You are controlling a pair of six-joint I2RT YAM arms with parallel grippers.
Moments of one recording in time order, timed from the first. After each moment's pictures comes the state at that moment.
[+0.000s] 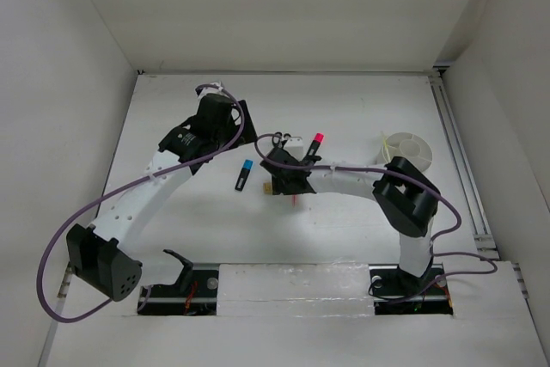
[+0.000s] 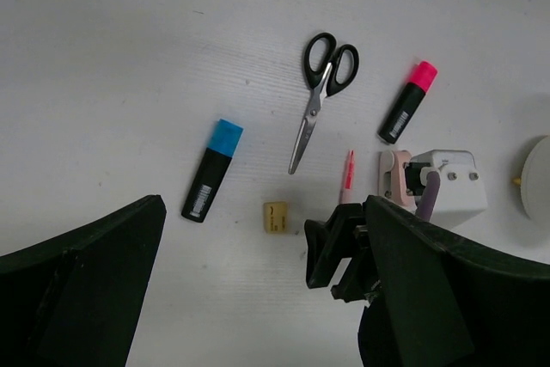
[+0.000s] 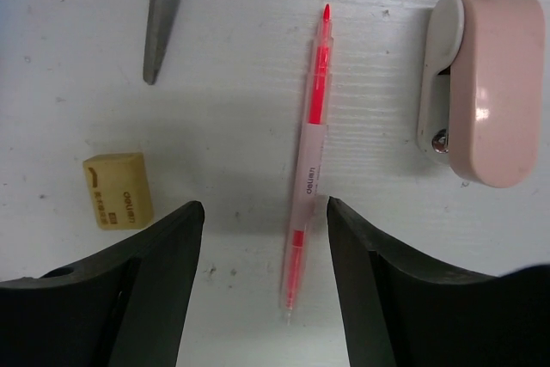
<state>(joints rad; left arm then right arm) -0.52 1.27 1.23 -0.68 -0.25 -0.65 0.95 1.91 1.28 -0.48 0.45 0.79</state>
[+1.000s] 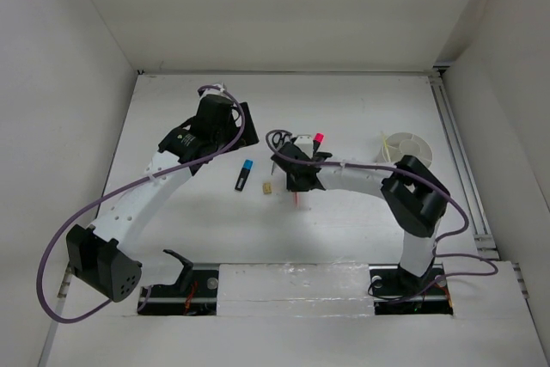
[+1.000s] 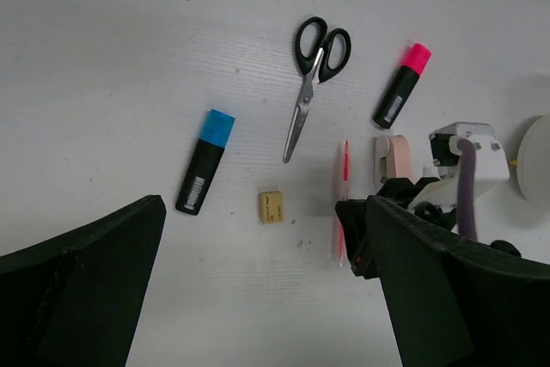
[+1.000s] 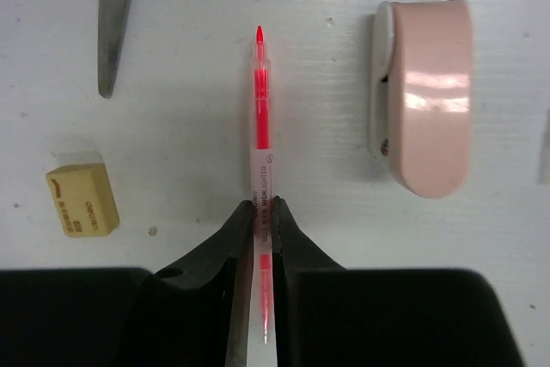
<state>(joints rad) -0.52 1.27 1.22 -0.68 -0.21 -0.63 0.88 1.88 1.21 -0.43 0.39 0.78</state>
